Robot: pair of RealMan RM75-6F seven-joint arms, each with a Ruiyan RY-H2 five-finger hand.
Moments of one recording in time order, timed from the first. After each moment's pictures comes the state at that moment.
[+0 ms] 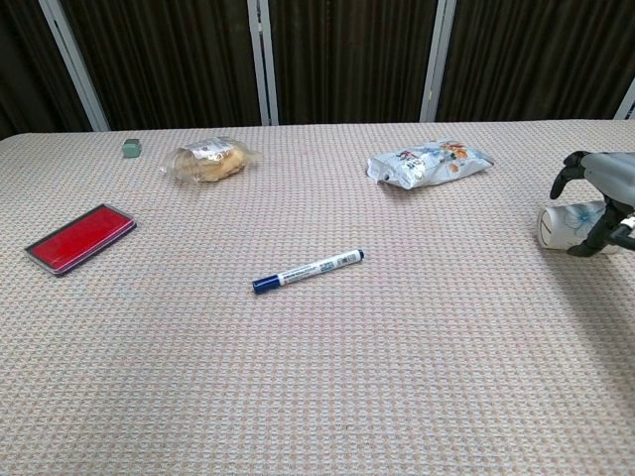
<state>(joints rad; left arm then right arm) -0.18 -1.08 -0.03 -1.61 1.51 1.39 -0.01 0.68 -1.62 0.16 -1.32 -0.69 1.20 -0.59</state>
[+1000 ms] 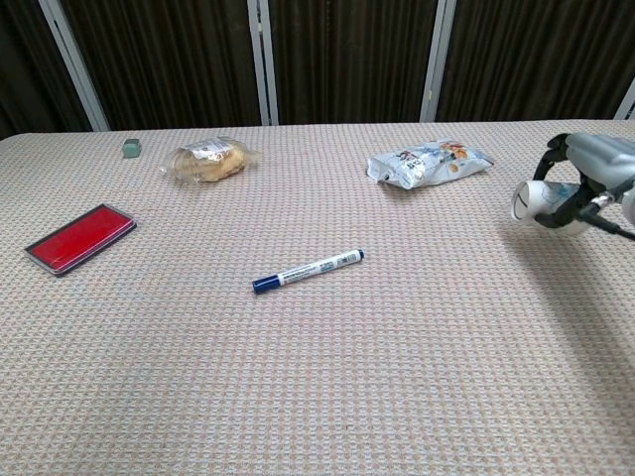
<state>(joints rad) -0.18 -1.08 -0.03 -1.61 1.51 1.39 -0.01 0.66 -1.70 0.30 -1.26 -0.74 1.19 -0.48</state>
